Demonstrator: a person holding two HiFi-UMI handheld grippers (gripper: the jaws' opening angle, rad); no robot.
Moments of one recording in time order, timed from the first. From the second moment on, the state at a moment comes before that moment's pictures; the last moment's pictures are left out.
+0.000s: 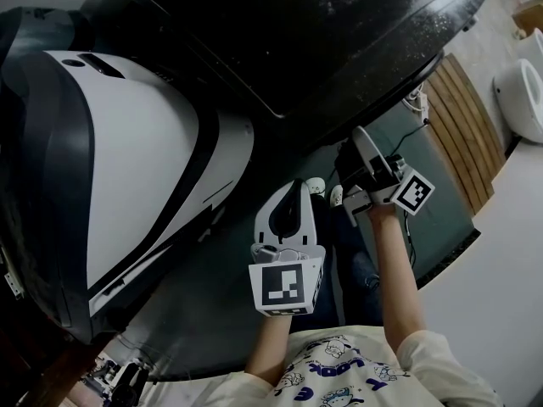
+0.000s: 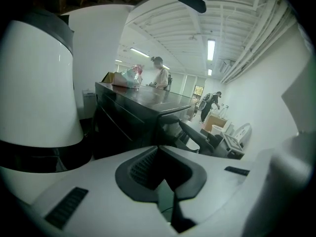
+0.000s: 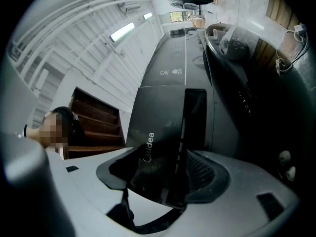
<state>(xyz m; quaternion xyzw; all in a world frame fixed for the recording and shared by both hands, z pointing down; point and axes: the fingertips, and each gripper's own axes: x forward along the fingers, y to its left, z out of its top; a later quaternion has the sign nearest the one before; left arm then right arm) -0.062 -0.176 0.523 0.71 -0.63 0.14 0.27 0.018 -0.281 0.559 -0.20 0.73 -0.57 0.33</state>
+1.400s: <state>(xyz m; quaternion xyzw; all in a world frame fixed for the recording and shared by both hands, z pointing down) -0.045 -0.168 0.508 0.72 -0.63 0.15 0.26 0.049 -0.267 0.559 -0.14 0.69 -0.58 0.41</state>
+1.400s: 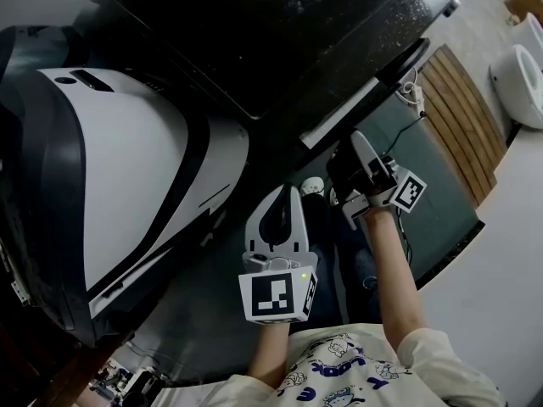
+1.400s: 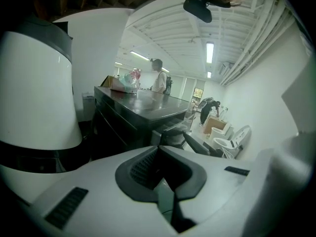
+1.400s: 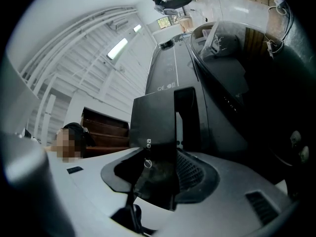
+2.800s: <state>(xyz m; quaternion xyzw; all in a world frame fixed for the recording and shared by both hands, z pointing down) 0.000 -0.139 0.494 0.74 -0.62 0.15 0.24 0.115 -0.208 0.558 -0.15 0.69 -0.58 0.42</state>
